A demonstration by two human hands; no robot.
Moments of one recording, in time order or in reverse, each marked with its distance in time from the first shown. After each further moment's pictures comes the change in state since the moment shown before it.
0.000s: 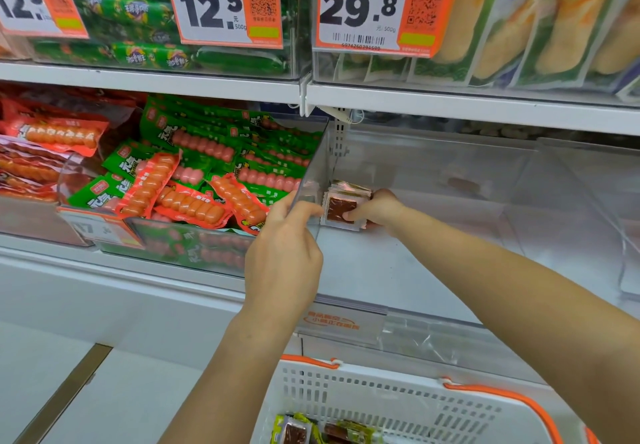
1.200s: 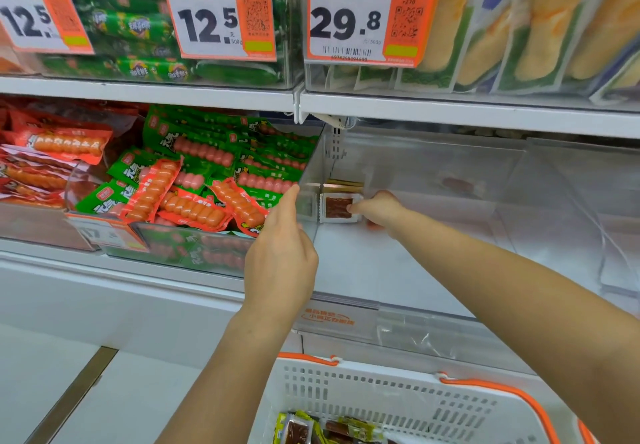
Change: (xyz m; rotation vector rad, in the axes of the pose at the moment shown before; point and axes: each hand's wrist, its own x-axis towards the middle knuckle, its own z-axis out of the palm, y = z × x) left_hand -0.002 -0.002 0.002 -0.044 -0.013 -0.002; right_hand -0.029 -0.009 -0.011 -0.020 0.018 0.012
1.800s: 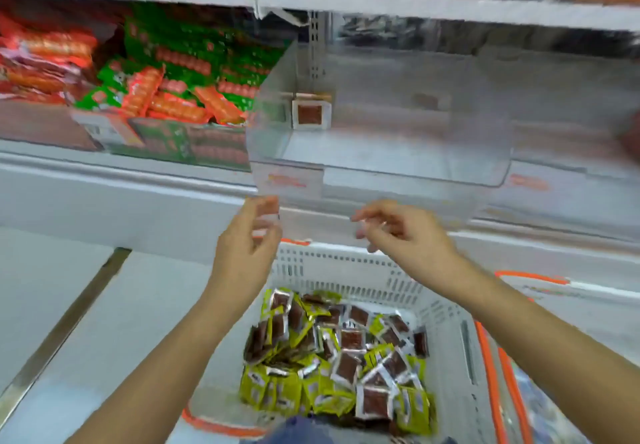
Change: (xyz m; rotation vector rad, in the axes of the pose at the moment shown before) left_hand -0.154 -0.004 -0.029 -0.372 -0.194 -0.138; right_hand -0.254 0.121 -0.040 0.111 -0.159 -0.508
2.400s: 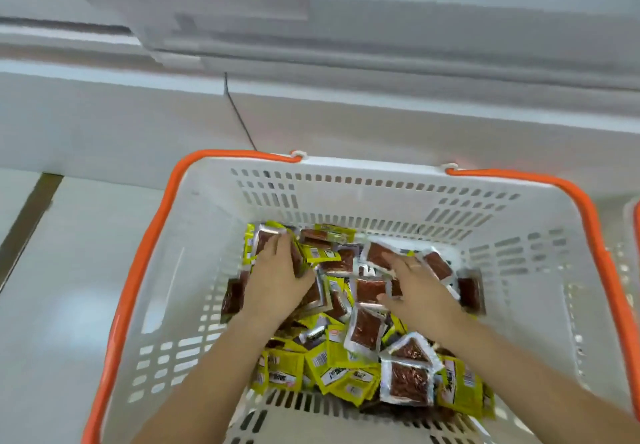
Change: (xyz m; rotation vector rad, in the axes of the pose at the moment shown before) left_hand -0.047 -0.250 0.144 0.669 -0.510 -0.416; right_hand -0.039 0.305 0.144 -0.564 -0.411 0.476
